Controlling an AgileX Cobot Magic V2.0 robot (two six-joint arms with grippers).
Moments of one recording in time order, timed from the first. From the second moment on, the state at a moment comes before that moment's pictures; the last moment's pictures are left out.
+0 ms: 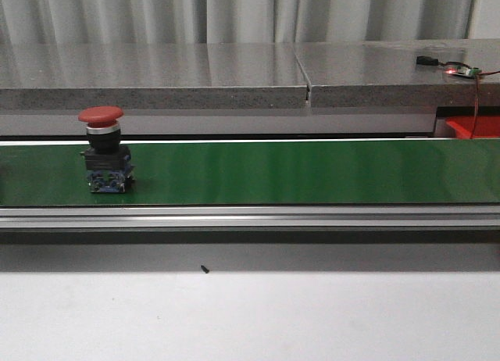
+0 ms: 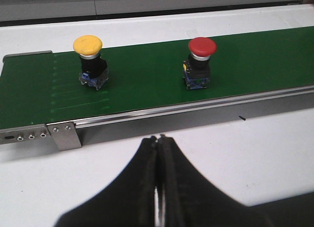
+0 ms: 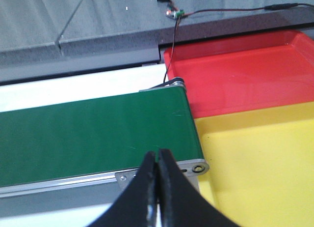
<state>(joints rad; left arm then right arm) -0.11 0.27 -0.59 -0.18 0.90 0.12 -0.10 0.27 -0.35 -0.02 0.45 0.14</state>
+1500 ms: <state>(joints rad) -0.11 0.27 -0.59 -0.18 0.90 0.12 0.58 1.57 -1.23 0.33 0.67 -0.51</state>
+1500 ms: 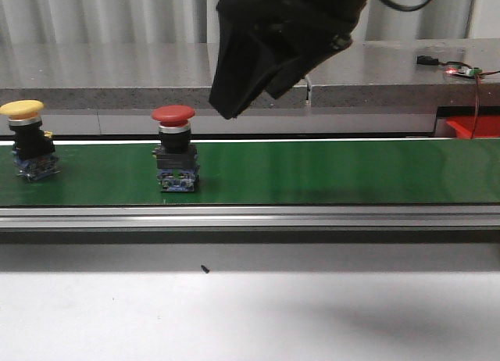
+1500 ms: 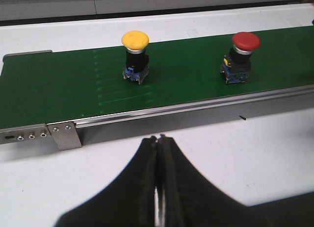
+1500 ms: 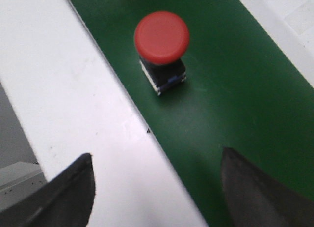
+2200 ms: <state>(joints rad) -0.11 0.27 -0.59 -0.18 0.90 0.12 0.61 1.74 -1.23 0.37 0.43 -0.56</state>
